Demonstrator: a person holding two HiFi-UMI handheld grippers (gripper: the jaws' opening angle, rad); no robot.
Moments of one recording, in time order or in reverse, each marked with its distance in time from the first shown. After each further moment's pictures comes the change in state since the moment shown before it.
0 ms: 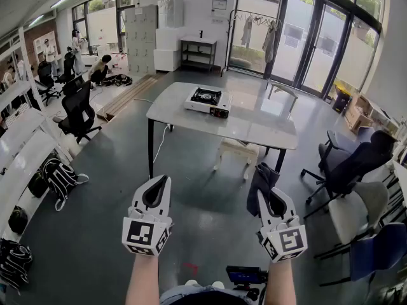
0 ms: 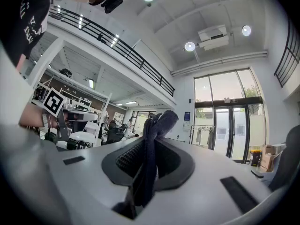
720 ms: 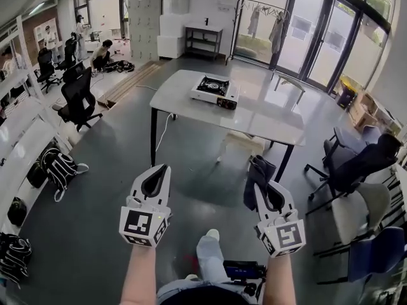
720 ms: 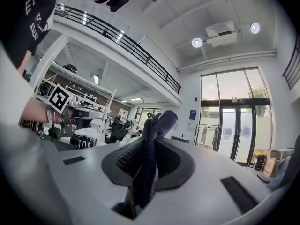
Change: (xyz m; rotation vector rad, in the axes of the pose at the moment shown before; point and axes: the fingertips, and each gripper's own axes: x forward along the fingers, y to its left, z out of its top) left arm 0.026 0.041 -0.023 -0.011 0.024 0.007; right arm 0.053 0.021 -0.012 -0.049 0.024 0.061
